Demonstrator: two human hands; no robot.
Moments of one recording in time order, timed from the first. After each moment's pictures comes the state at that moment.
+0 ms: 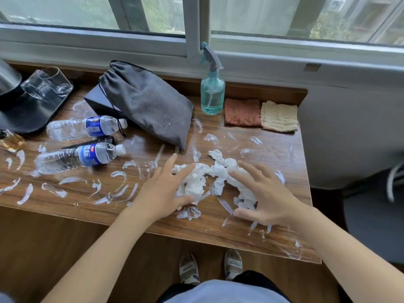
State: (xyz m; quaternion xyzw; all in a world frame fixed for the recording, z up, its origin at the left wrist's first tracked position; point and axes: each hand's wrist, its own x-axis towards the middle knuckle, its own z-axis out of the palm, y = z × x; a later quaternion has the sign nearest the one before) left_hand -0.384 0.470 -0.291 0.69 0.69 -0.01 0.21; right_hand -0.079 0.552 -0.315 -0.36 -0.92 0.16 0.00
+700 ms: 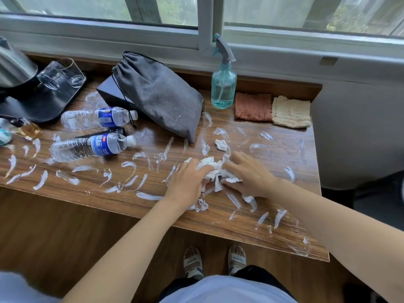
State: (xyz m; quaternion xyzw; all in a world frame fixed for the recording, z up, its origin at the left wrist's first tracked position) left_hand -0.350 0.478 -0.324 0.70 0.70 0.07 0.16; right_hand -0.141 0.598 -0.360 -0.22 -0.97 0.10 0.09
